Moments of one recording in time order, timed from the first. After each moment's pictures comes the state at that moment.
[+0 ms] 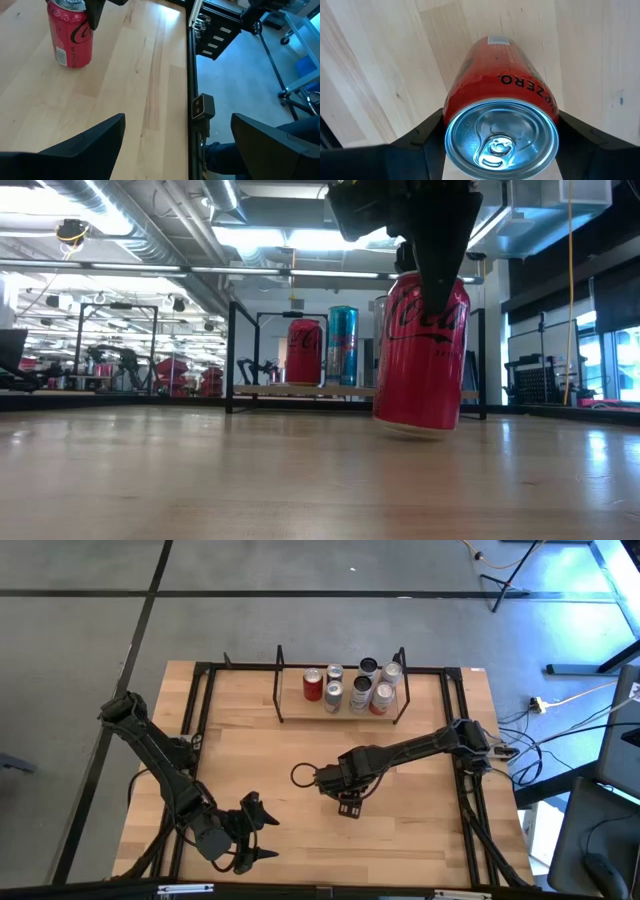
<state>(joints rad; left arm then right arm) -0.81 1.45 1.10 -0.33 -0.53 -0.83 0.25 2.03 1.79 -1.27 -0.06 0.48</state>
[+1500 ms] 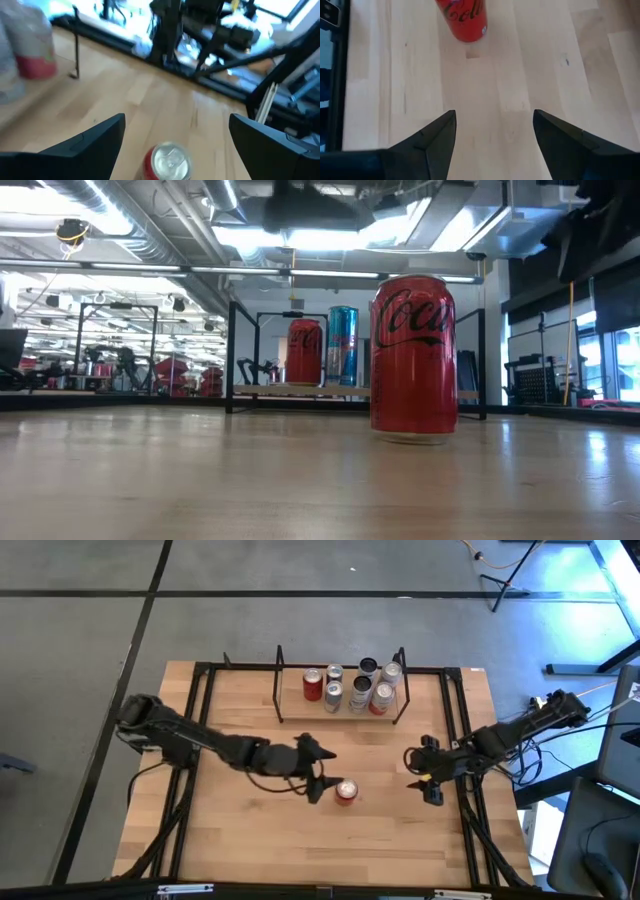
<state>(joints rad) -0.26 1.57 1.10 0.12 -0.38 -0.49 0.46 0.96 0.86 -0.91 0.15 0.53</state>
